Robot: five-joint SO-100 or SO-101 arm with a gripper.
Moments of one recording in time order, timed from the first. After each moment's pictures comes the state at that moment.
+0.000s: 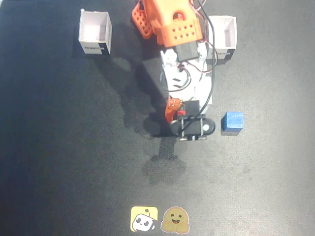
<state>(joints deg) -19.6 113.4 146.1 38.1 105.3</state>
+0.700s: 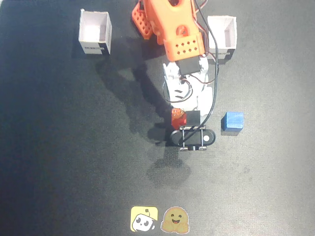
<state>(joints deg) -20.0 104.5 143.7 31.5 105.6</state>
